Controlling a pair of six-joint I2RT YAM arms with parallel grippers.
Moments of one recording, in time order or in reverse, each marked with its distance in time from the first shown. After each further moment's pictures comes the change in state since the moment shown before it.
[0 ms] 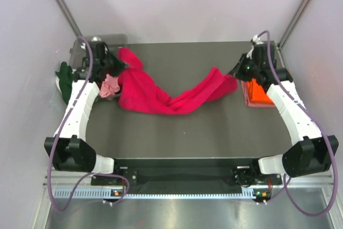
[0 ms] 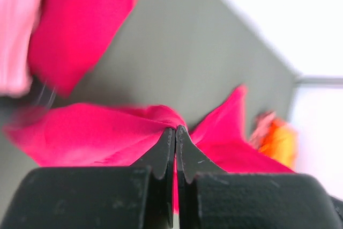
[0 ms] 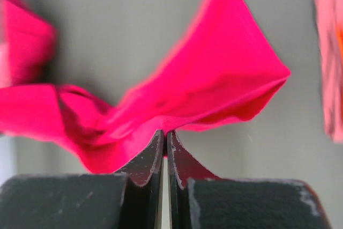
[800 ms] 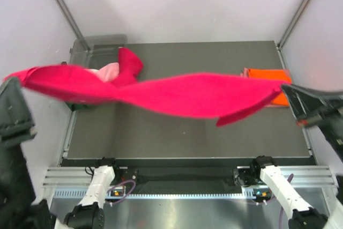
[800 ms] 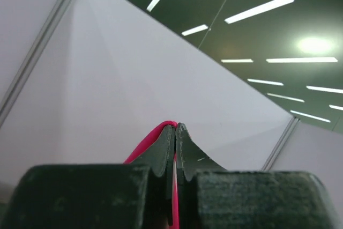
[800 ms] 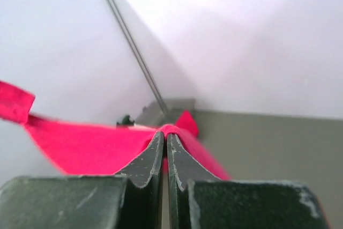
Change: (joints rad) left arm 0.185 -0.621 0.738 -0.084 -0.151 0.098; right arm -0.038 -0.661 0.477 -0.182 -0.197 -0.008
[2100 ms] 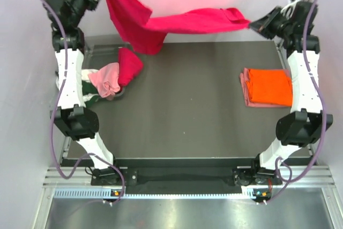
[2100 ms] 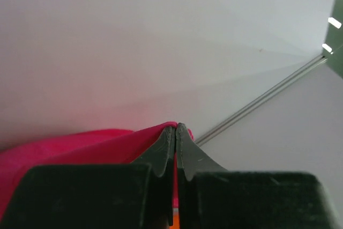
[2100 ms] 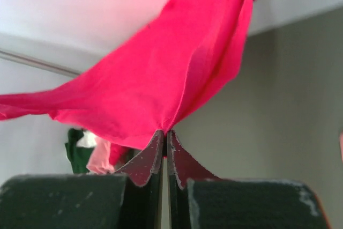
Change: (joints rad) left arm 0.024 1.036 0.049 0.738 0.516 -0.398; right arm -0.256 0.996 0.218 0.258 -0.171 0.148
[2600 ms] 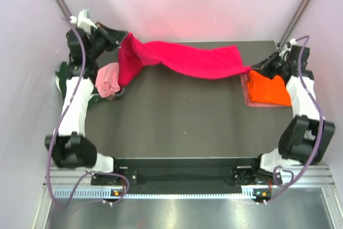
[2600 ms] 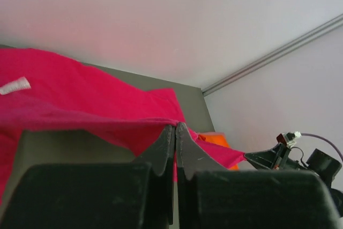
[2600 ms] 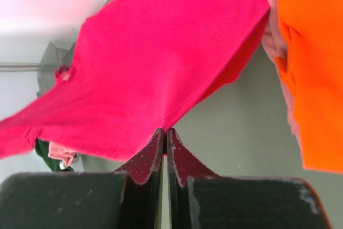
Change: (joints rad) left arm -0.103 -0.312 -0.655 -0.082 0.021 0.283; right arm -0.132 -0.141 -0.674 0.129 -0.037 -0.008
